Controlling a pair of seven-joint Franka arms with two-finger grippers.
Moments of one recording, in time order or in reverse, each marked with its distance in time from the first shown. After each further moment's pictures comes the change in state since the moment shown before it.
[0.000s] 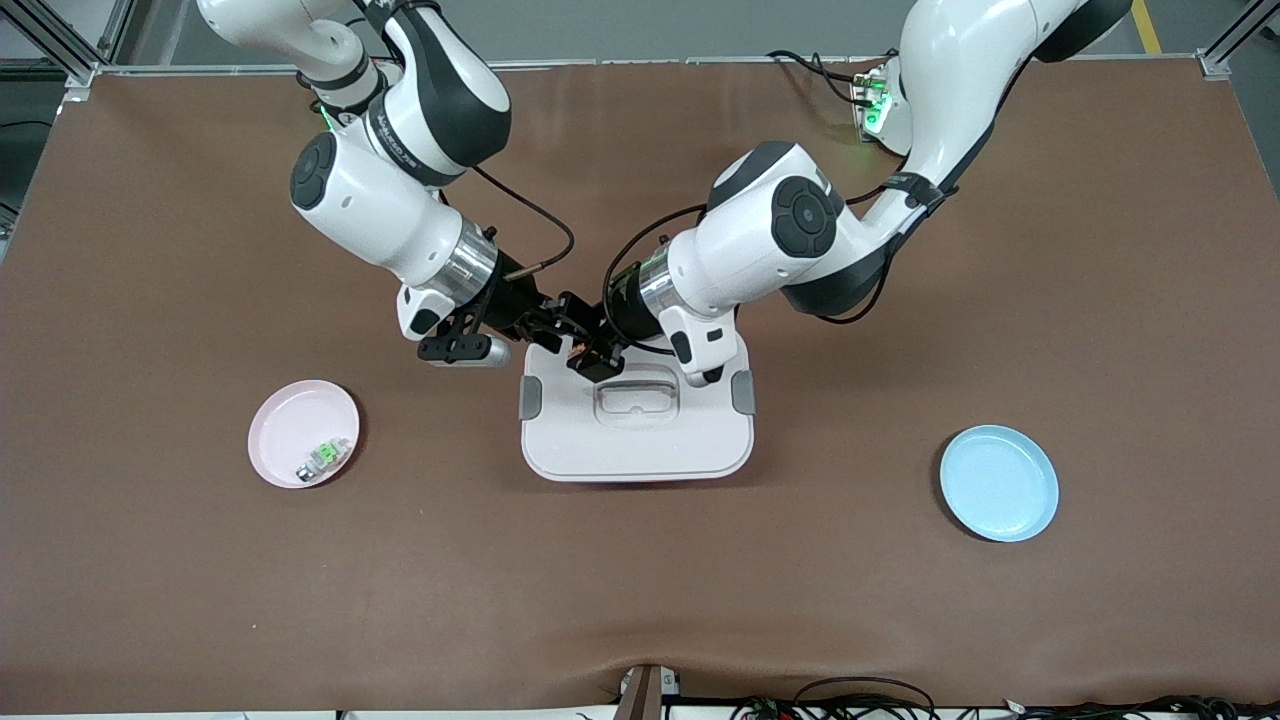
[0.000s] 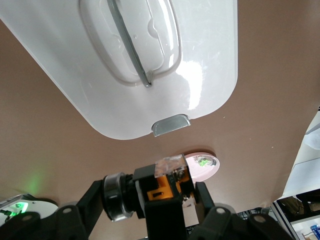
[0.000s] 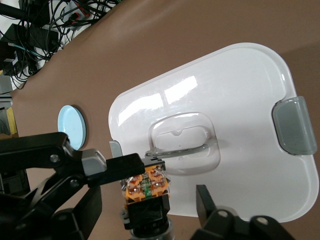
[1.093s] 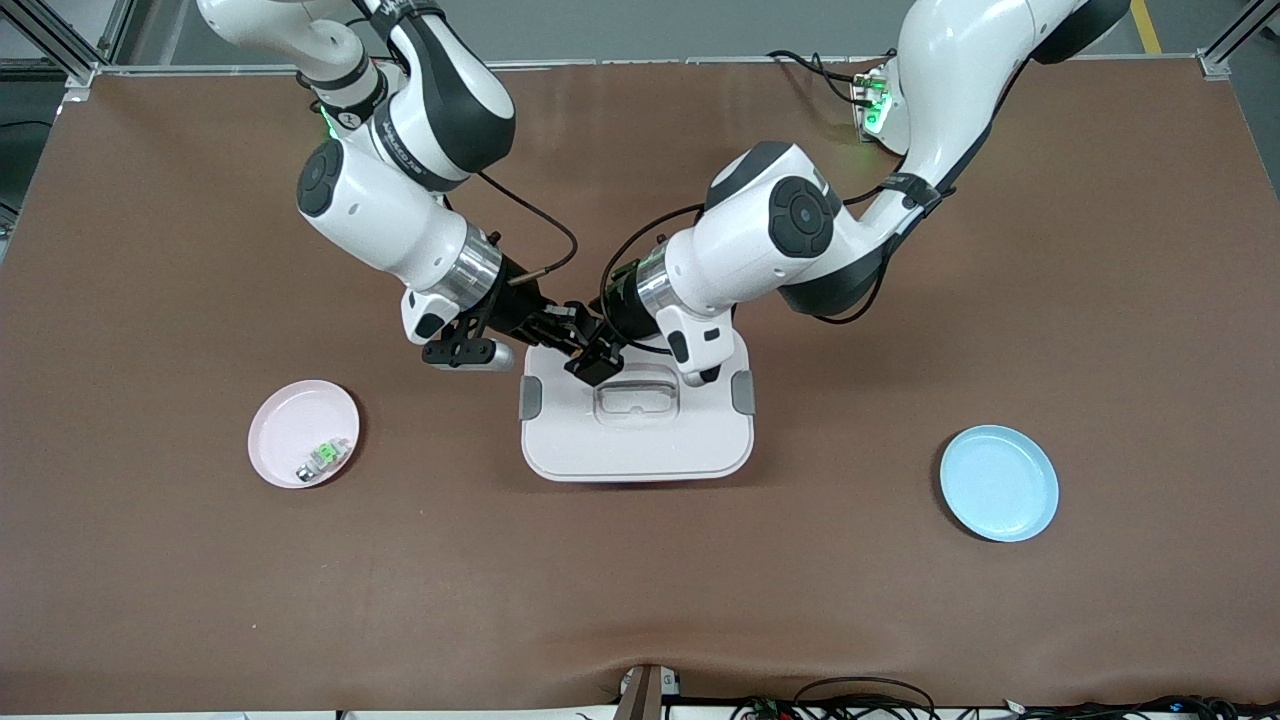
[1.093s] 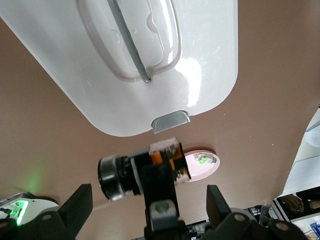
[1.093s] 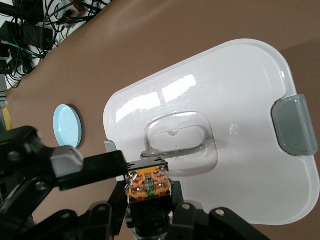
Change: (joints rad) left arm -0.006 0.004 -0.003 0.011 0.000 0.001 0.000; right arm 0.001 0.021 0.002 0.005 0.000 0.000 0.001
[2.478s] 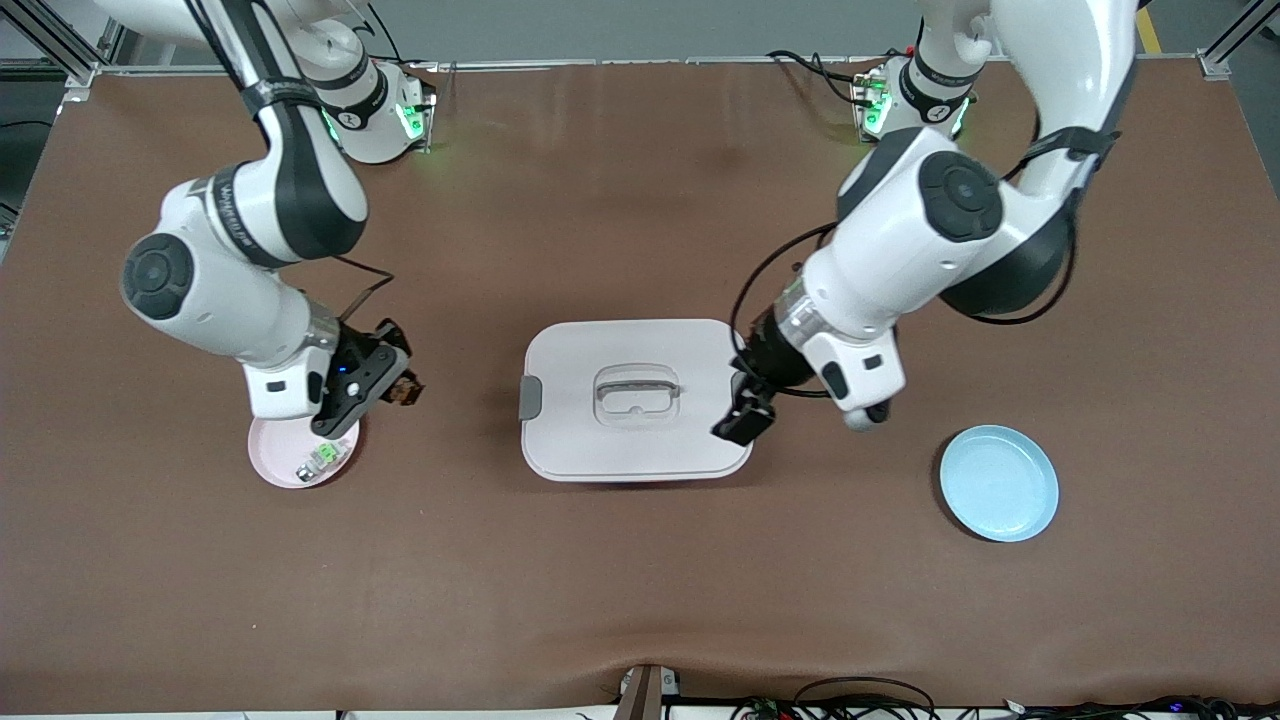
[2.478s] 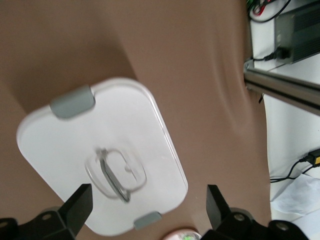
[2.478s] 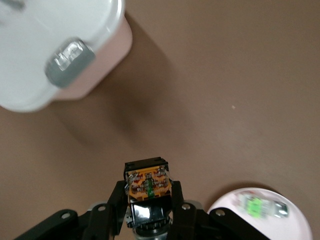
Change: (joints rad) left arm 0.129 -0.170 0.157 0.023 0.164 -0.247 0.168; right arm -0.342 0.003 -0.018 0.023 -0.489 -0.402 -1.164
